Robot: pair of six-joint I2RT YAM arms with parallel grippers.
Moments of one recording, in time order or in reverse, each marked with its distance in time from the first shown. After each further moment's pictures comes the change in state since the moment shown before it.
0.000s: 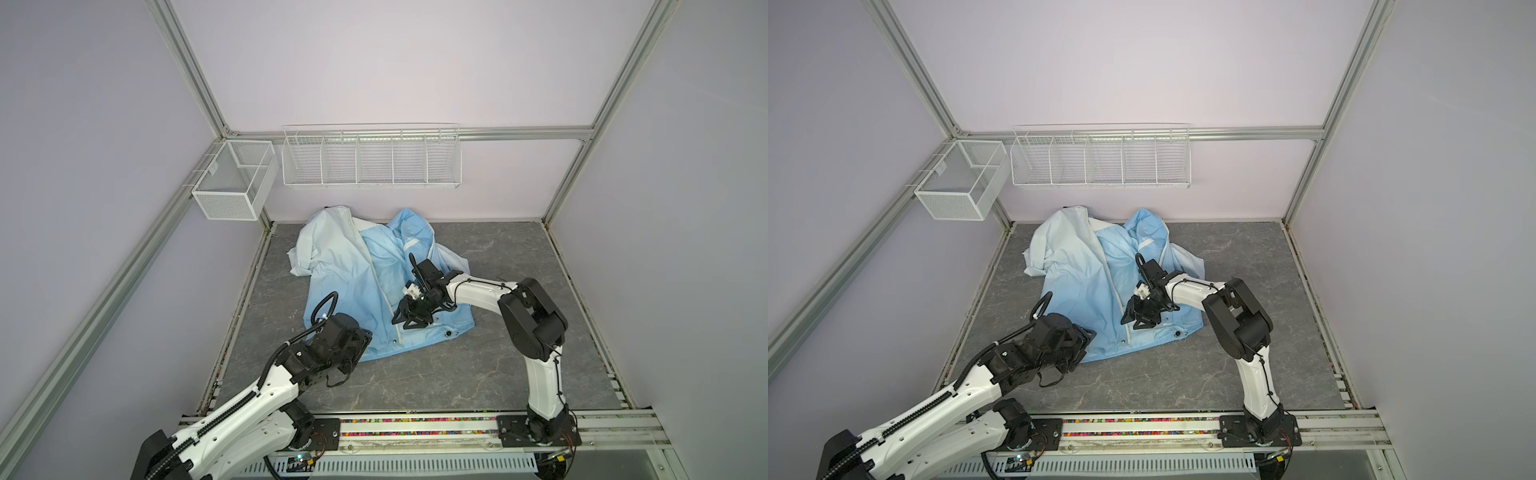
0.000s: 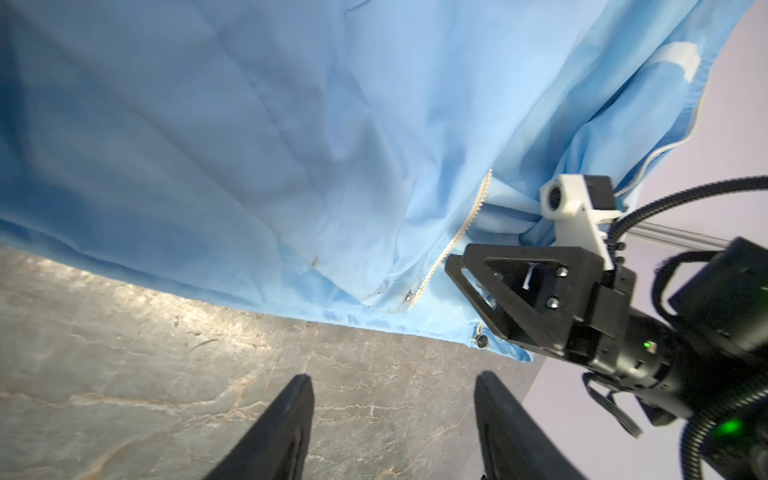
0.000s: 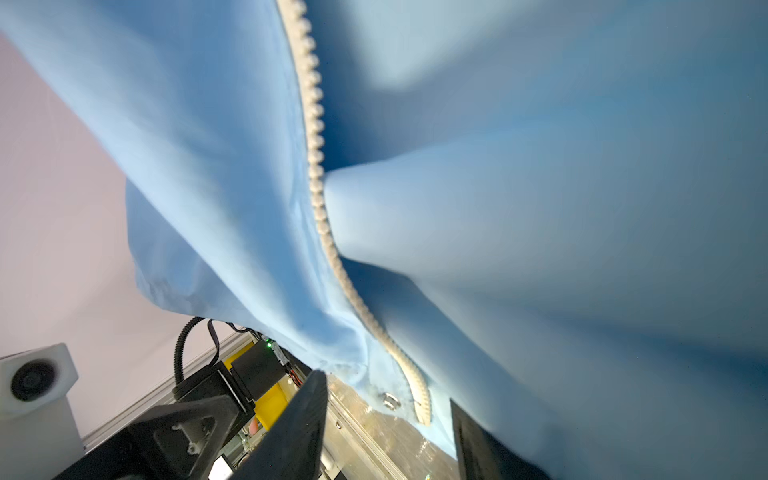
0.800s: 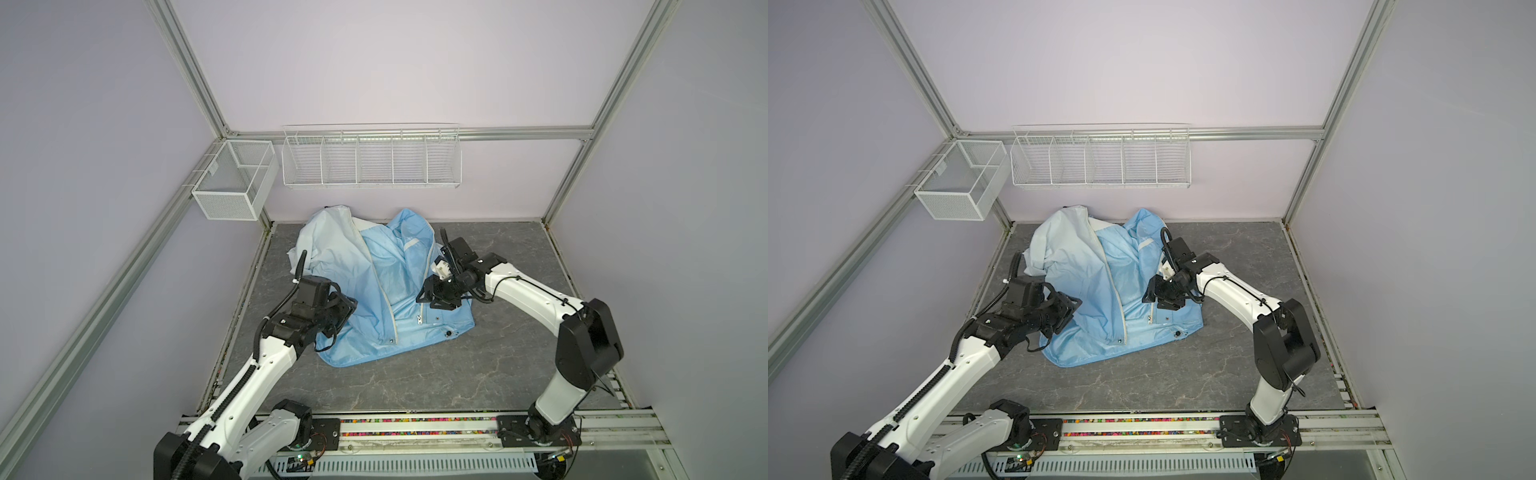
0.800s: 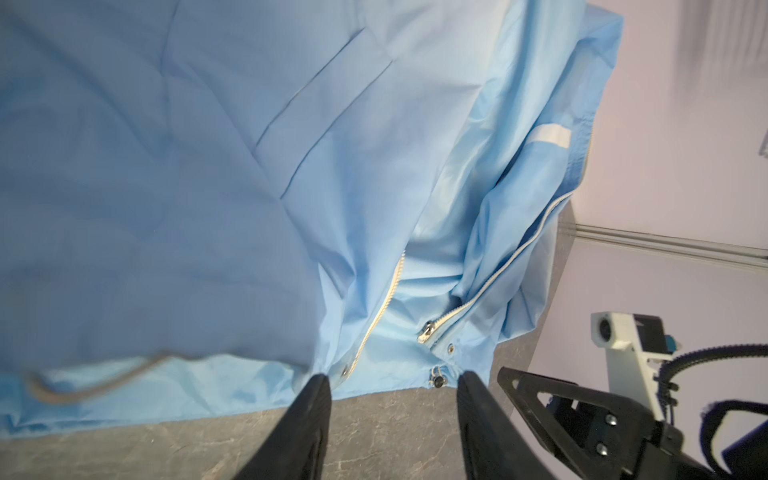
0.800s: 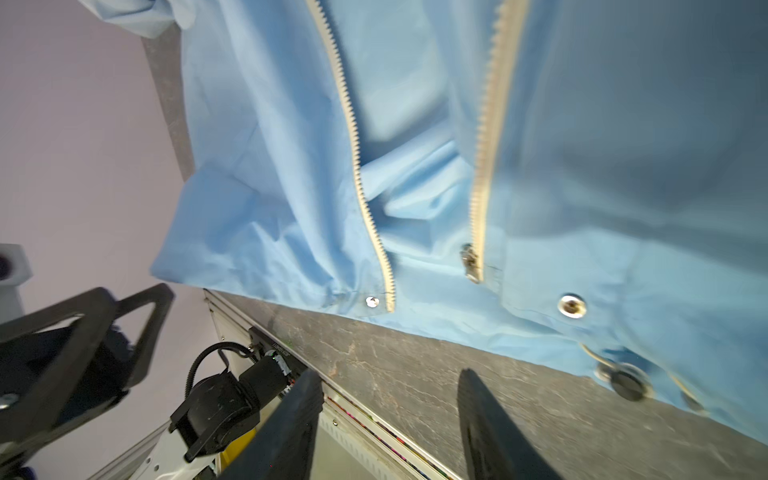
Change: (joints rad) left arm 0.340 0.153 0.211 -0.054 0.207 0.384; right arm -0.072 -0.321 0.002 -0.230 0.185 -0.015
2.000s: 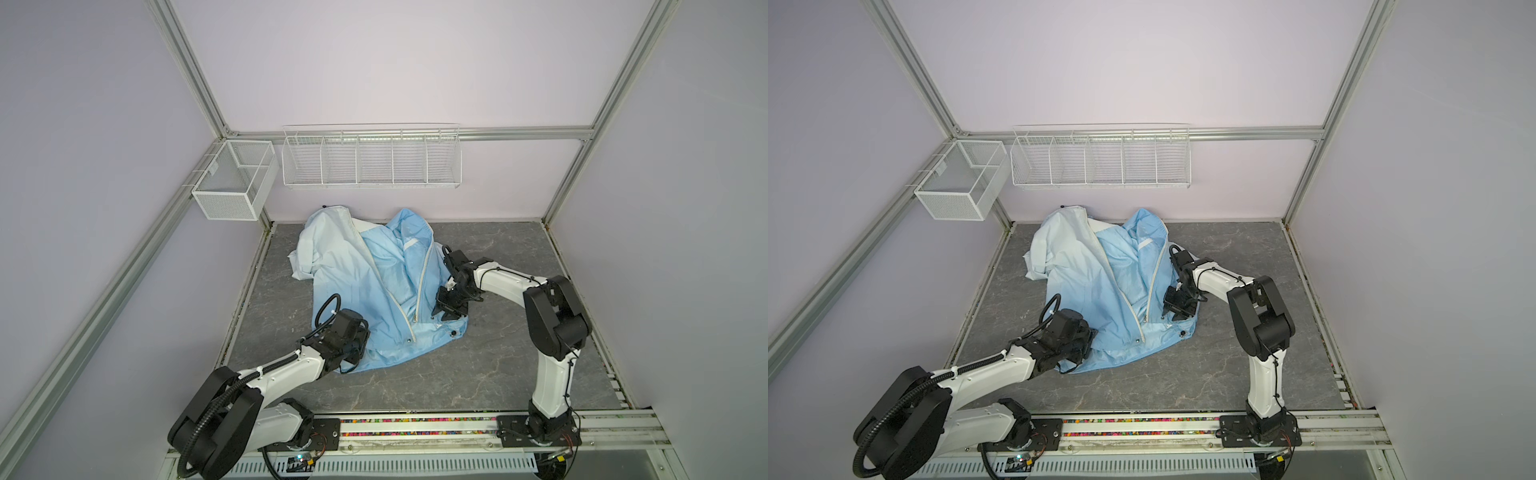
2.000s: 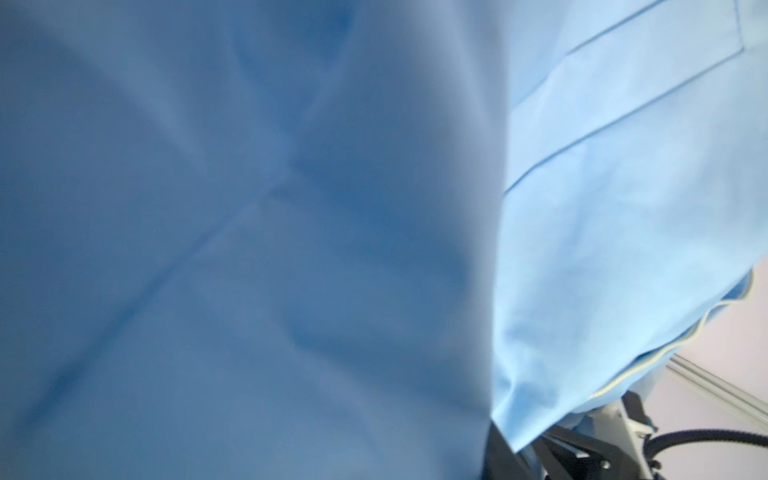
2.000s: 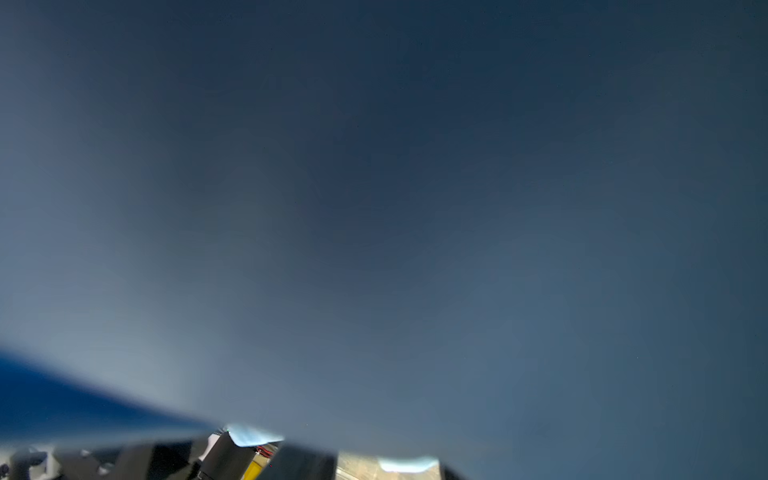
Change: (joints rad) left arm -0.128 0.244 -0.346 0.523 -0.155 -0.462; right arm -0.158 0.219 -0.046 -0.064 0.093 0.045
